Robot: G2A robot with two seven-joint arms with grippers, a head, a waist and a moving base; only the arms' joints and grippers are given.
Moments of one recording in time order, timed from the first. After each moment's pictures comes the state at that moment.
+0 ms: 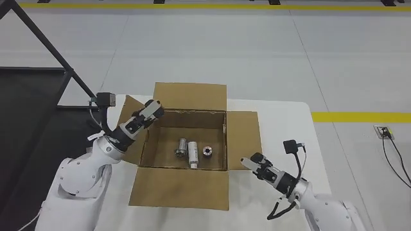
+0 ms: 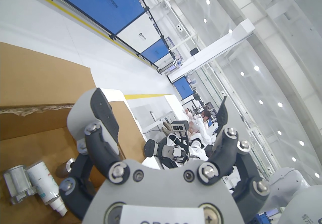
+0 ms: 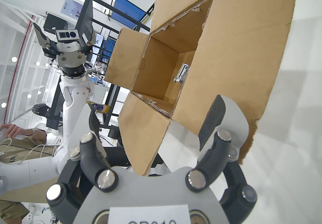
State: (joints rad) left arm 1.03 -1.16 -1.52 -1.69 -0.12 -0.33 -0.61; right arm -1.30 -1.28 1.46 -1.78 -0.25 -0.26 0.70
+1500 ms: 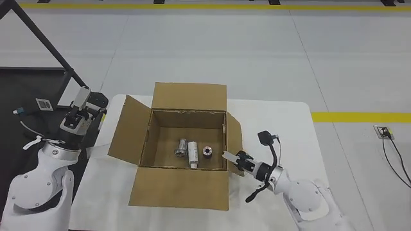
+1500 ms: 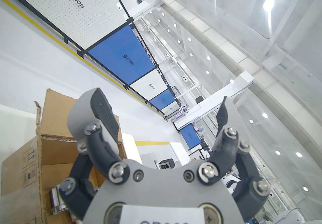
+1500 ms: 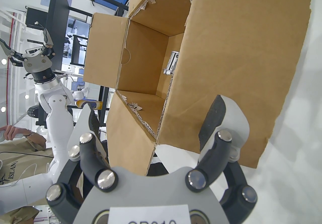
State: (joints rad) left arm 1.10 -1.14 -1.75 -1.68 -0.20 -0.33 -0.46; right arm -1.11 -1.28 1.27 -1.58 -0.24 -0.13 0.67
